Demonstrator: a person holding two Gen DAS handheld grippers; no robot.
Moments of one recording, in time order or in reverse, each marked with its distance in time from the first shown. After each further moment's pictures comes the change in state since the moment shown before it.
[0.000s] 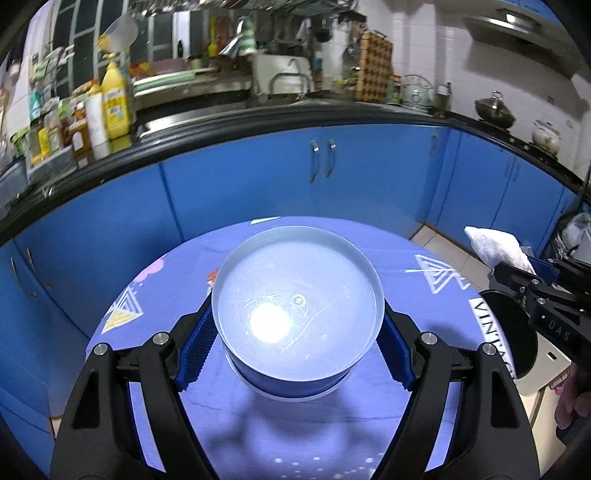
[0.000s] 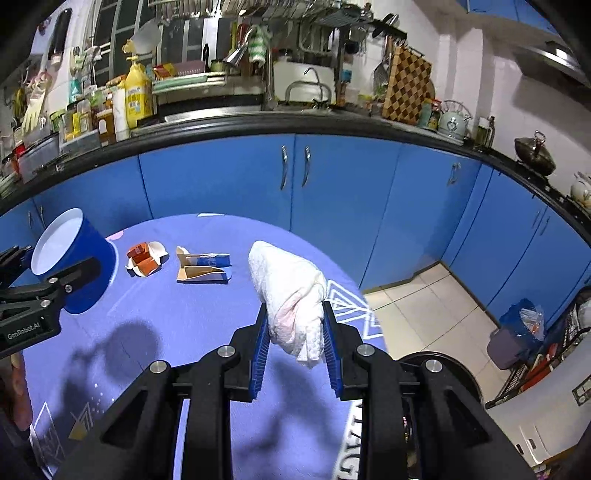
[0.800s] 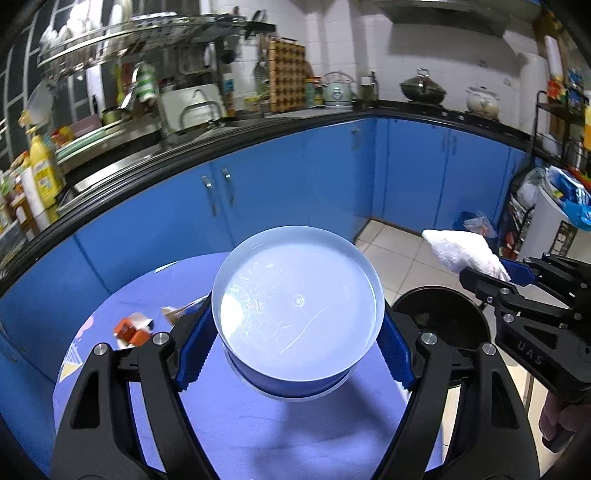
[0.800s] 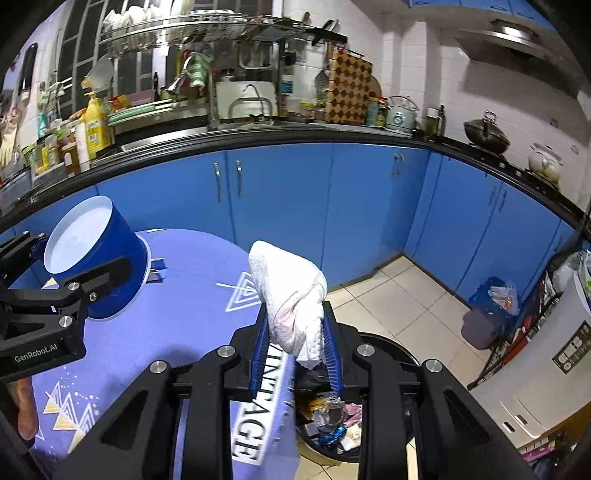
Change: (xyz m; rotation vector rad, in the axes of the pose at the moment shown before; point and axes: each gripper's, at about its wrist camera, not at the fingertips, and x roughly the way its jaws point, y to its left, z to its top) left arm -0.009 -0.154 0.025 0.210 -0.048 -0.145; right arm -0.048 -0.100 -0.035 0.118 -0.047 -0.106
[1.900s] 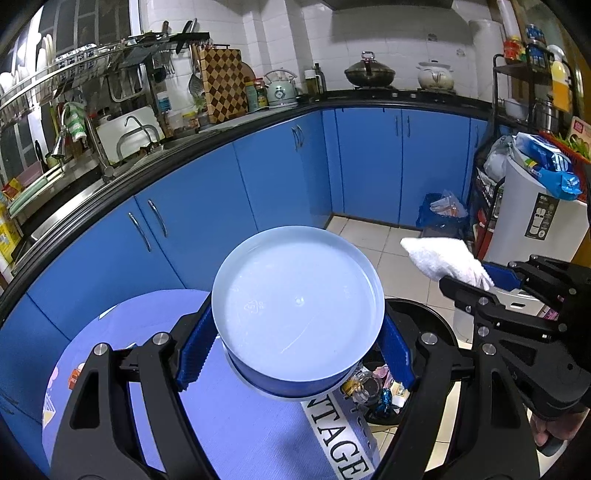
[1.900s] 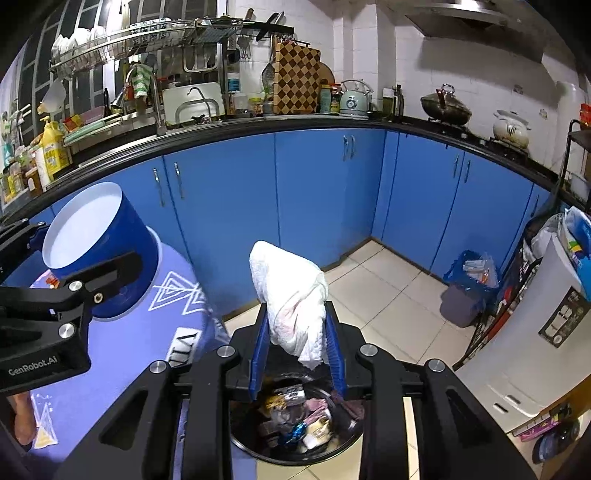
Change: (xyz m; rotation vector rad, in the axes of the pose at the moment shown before) left arm 0.048 -0.110 0.034 0.150 0.002 -0.091; right arm 0.015 -0.095 -0.020 0.109 0.011 -0.082
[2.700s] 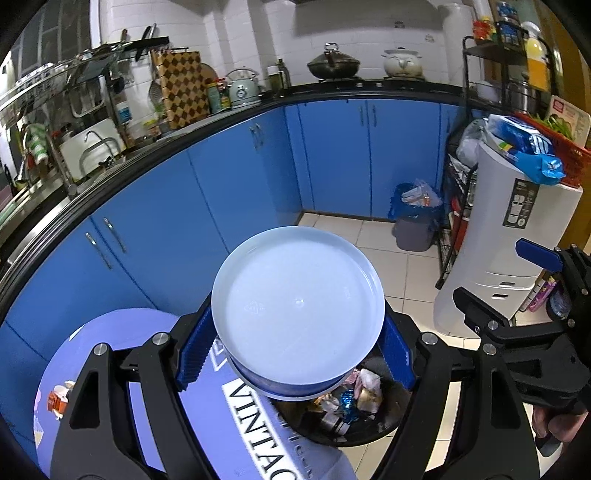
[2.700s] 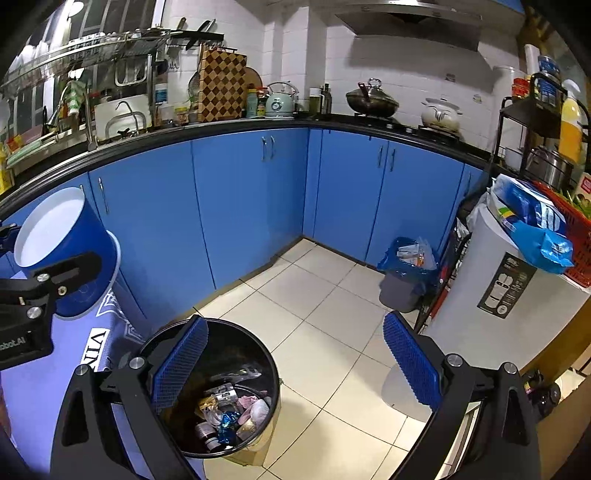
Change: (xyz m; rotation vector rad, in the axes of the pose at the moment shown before) left arm 0.024 -0.070 0.023 0.079 0.014 -0.086; right arm -0.021 -0.082 -0.027 0.106 -0.026 -0.236
